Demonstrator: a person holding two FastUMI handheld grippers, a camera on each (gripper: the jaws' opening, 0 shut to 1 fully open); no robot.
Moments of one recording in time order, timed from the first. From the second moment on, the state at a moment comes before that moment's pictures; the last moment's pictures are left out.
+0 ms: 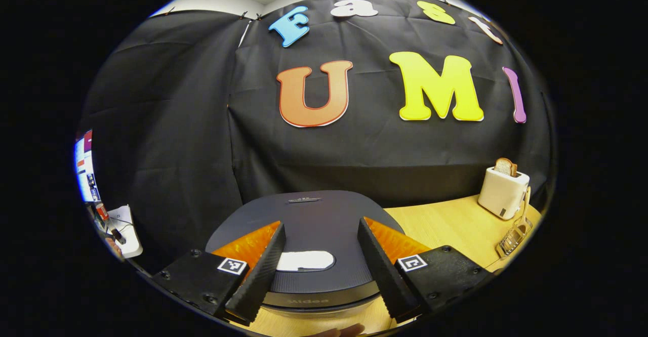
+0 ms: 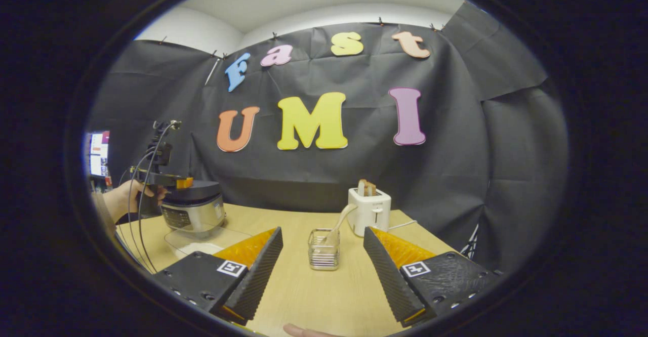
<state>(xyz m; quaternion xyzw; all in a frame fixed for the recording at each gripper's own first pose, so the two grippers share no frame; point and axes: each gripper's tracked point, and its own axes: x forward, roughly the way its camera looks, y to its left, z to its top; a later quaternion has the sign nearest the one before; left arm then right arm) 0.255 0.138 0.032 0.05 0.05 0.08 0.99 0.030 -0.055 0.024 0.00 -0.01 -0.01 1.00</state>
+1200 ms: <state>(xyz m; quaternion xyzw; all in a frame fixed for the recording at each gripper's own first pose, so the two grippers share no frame) 0.202 0.131 0.013 0.02 0.06 0.08 0.99 0.023 -0.024 0.021 -0.02 -0.02 0.01 1.00</state>
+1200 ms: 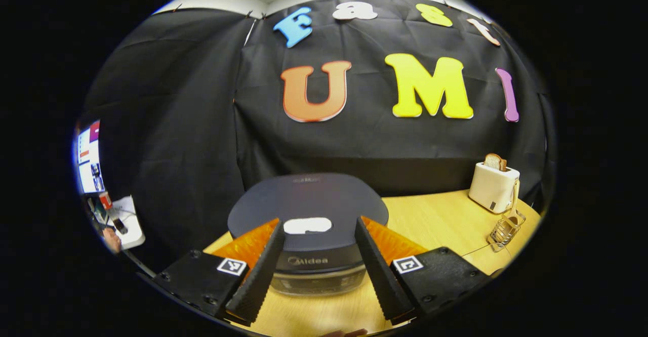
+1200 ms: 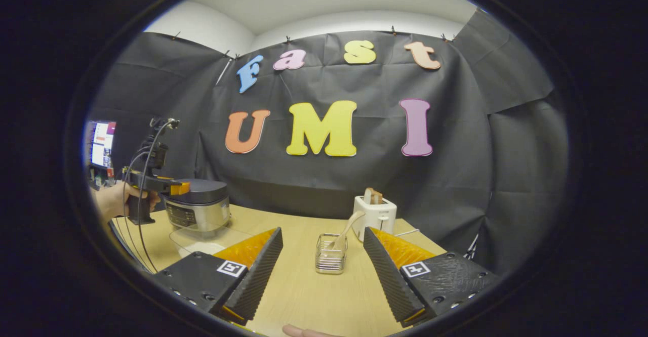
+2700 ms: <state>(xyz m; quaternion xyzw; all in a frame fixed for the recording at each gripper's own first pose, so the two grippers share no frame) 0.021 0.021 0.020 0.03 0.02 0.03 1.00 -0.007 0.020 0.014 -0.05 -0.02 0.01 1.00</state>
